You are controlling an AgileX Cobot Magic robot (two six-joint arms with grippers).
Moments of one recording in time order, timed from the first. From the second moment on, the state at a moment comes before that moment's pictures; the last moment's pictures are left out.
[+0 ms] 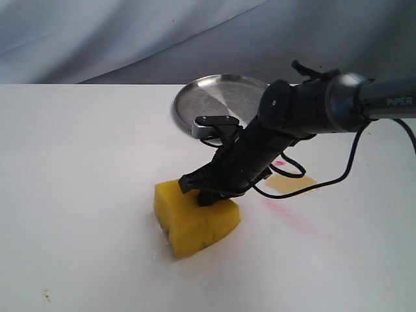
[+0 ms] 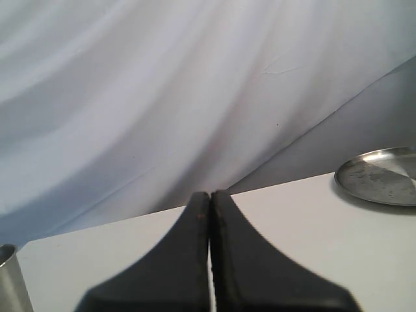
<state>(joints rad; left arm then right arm) -0.07 0.00 0.00 0.05 0.02 0.17 0.67 2.06 -1.30 0.59 0.67 -0.37</state>
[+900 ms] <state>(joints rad) -0.07 0.00 0.00 0.05 0.02 0.17 0.25 1.89 -1.25 0.15 0.80 -0.10</state>
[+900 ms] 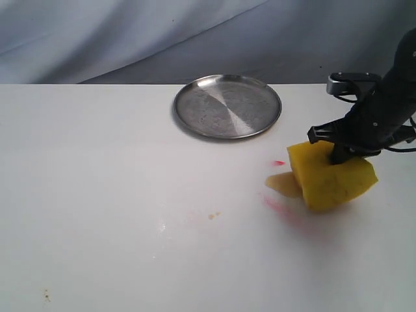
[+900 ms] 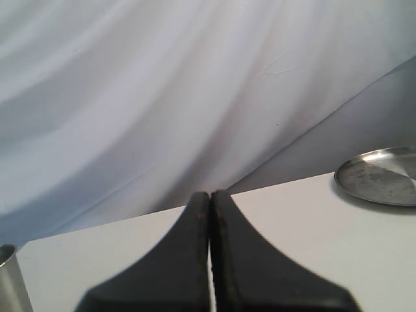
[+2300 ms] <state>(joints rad) -0.07 0.00 0.00 0.05 0.02 0.17 0.64 2.02 -1.25 0.34 0.64 -0.18</state>
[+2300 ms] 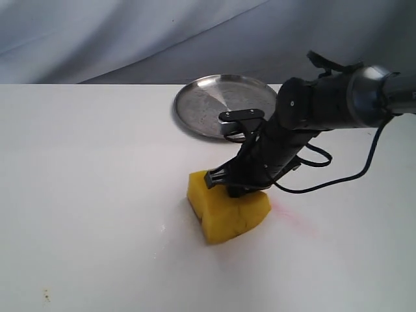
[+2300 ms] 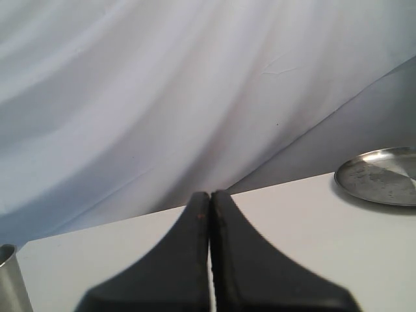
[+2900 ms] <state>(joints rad) -0.07 0.00 0.00 0.05 0.02 0.17 0.76 2.02 -1.25 0.33 0.63 -0.16</state>
